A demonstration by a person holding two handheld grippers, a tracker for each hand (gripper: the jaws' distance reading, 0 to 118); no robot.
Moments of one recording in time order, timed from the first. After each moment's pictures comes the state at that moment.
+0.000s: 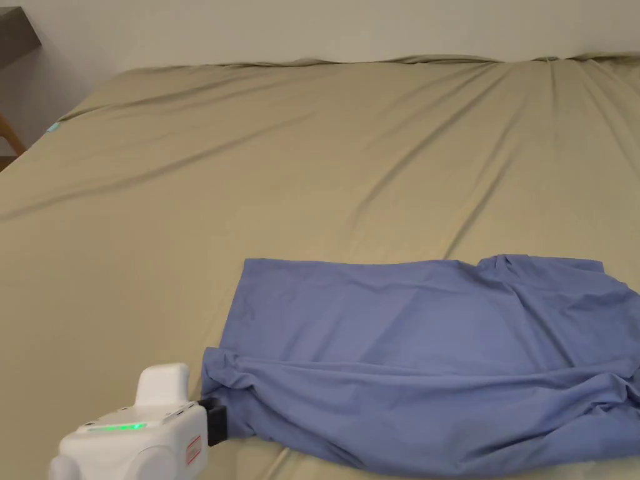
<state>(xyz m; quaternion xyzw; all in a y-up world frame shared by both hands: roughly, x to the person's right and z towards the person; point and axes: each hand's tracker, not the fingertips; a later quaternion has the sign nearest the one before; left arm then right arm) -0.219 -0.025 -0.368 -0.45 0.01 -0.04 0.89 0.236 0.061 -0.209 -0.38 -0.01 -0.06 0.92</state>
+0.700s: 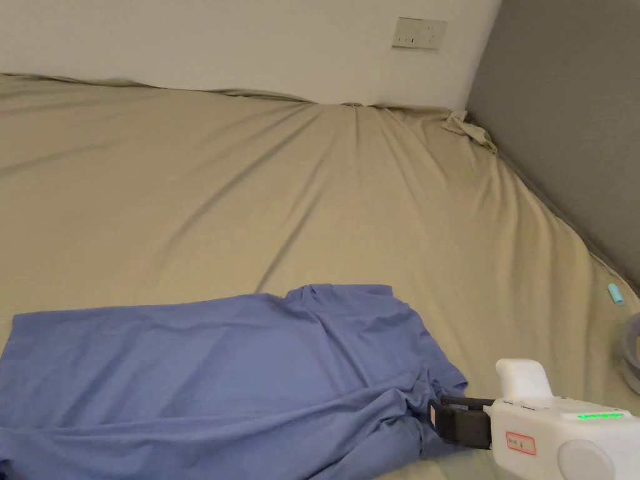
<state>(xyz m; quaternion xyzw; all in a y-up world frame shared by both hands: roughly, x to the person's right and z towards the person) -0.199 0.000 -0.374 -0.47 -0.09 0.05 0.88 0.354 0.002 -0.270 -0.41 -0.09 -0.09 0.90</state>
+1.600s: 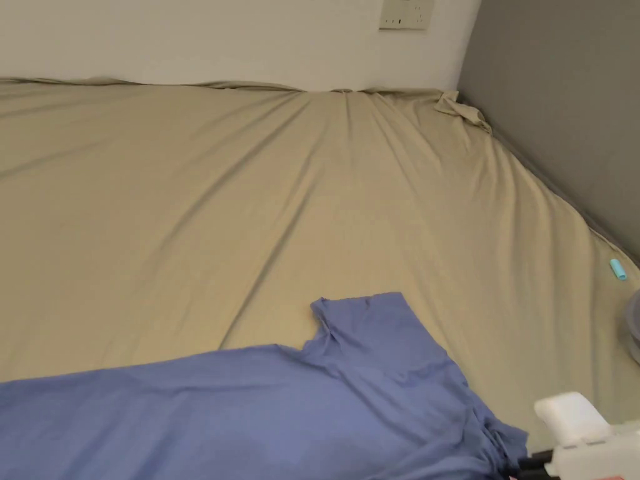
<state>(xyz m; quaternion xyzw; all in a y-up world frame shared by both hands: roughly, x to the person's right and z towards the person) -0.280 0.045 -0.329 -0.53 -0.17 0.10 0.82 0.338 0.038 -0.206 -0.59 -0.02 -0.06 0.80</state>
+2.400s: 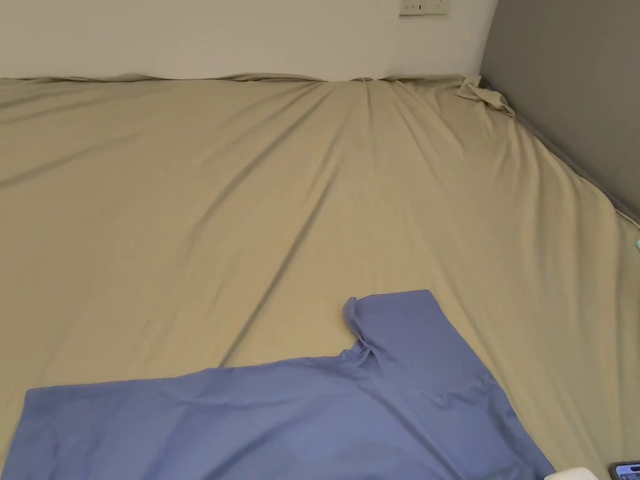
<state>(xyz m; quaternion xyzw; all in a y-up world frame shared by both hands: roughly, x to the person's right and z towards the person) -0.281 -0.014 -0.297 -0.60 -0.11 0.08 0.79 0.313 -0.038 -0.164 -0.65 -0.02 -0.07 0.76</state>
